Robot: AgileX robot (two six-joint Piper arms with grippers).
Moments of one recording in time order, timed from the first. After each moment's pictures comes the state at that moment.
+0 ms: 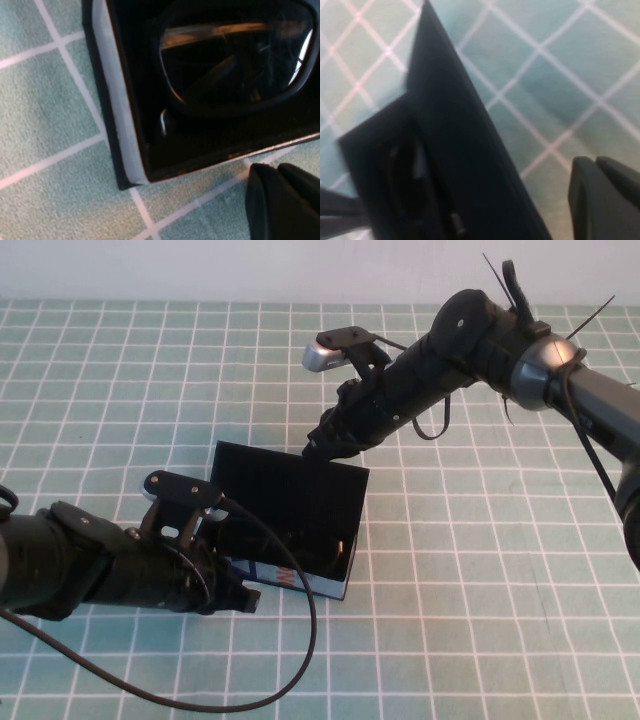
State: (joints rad) right arm 0.41 2.34 -2.06 0.73 1.03 -0.67; left arm -0.43 1.72 -0.74 -1.23 0.25 1.20
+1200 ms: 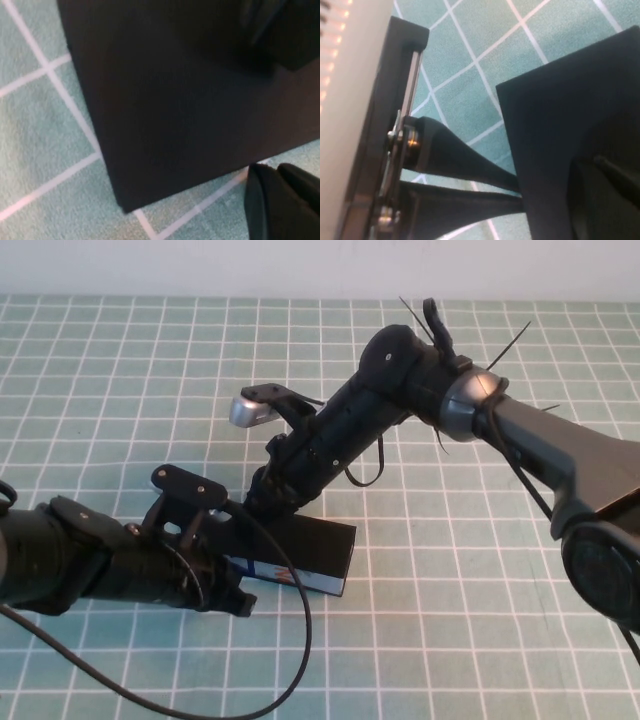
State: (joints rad) right arm 0.54 2.41 -2.11 0.85 1.21 -0.73; left arm -0.43 1.72 -0.75 -1.22 0.24 1.29
